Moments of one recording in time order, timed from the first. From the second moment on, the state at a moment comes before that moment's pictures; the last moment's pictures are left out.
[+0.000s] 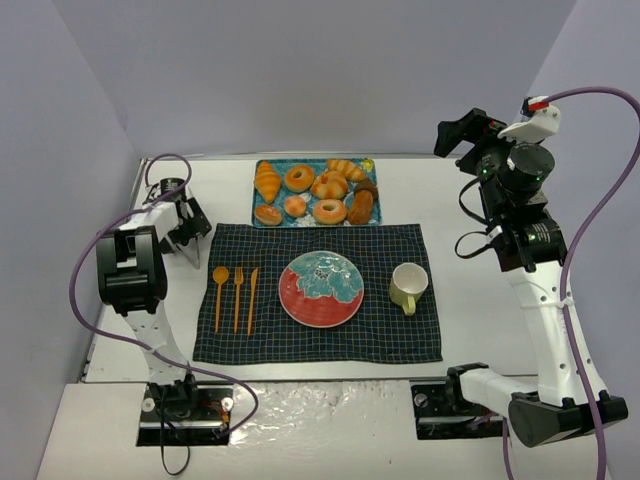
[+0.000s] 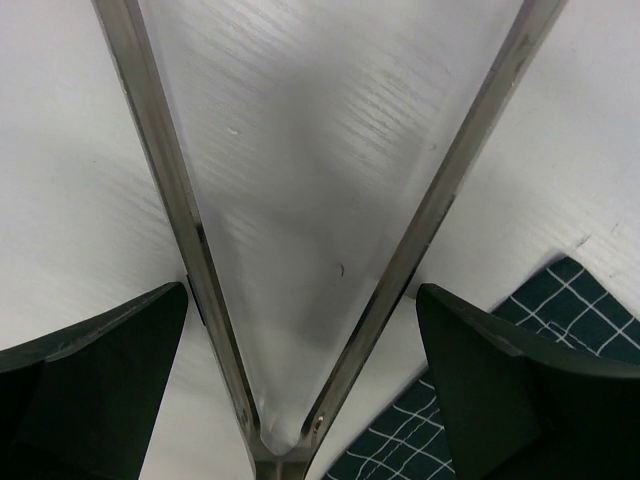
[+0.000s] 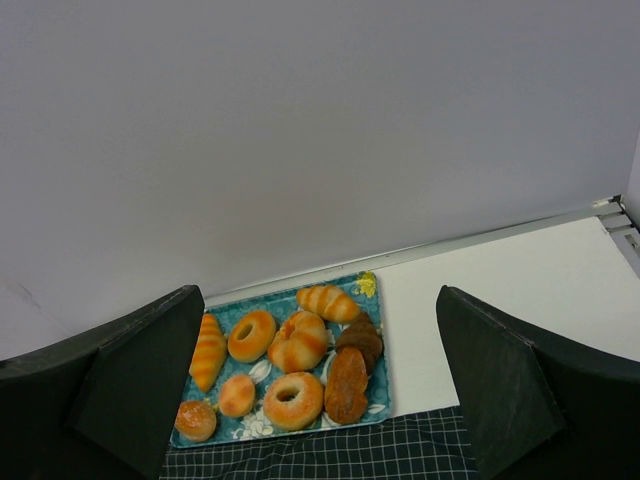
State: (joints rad) left arm 0.11 1.96 1.36 -0.49 -0.17 -0.45; right arm 0.17 1.13 1.42 -0.25 0.15 0.39
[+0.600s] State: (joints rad) left arm 0.14 2.00 1.40 -0.49 -0.15 -0.43; right arm 0.17 1.13 1.42 -0.25 0.16 0.39
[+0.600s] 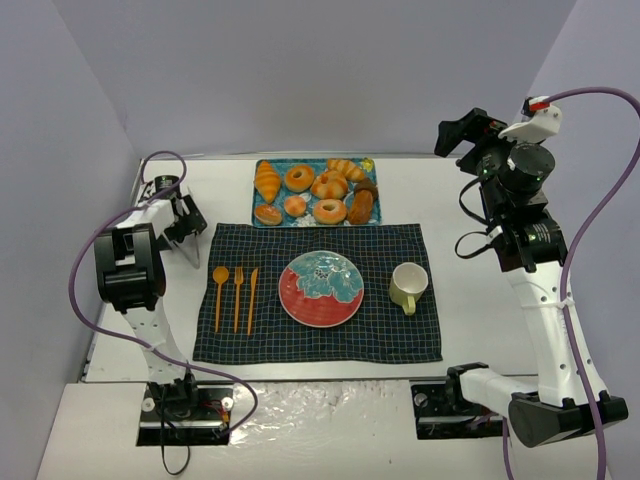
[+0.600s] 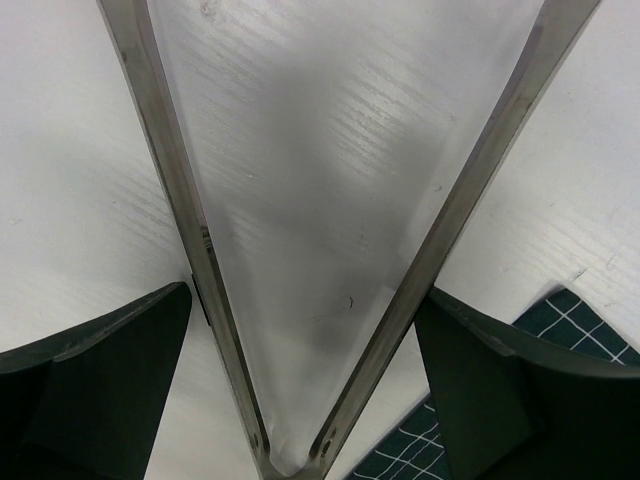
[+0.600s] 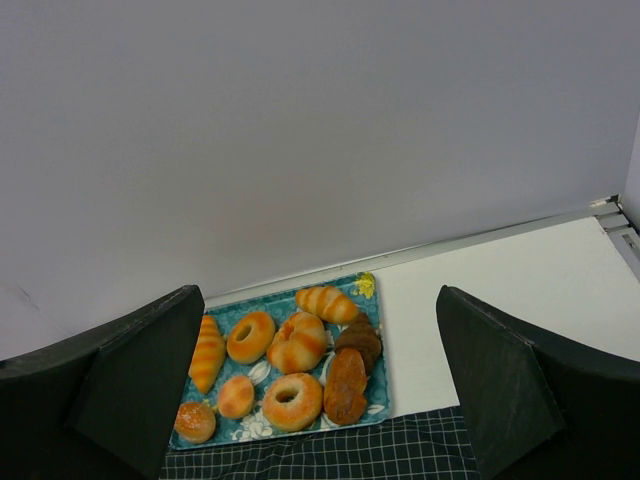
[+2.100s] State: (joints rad) left arm 0.13 1.80 1.41 -0.59 -0.11 -0.41; right arm 0.17 1.10 1.40 -0.23 0.18 0.39
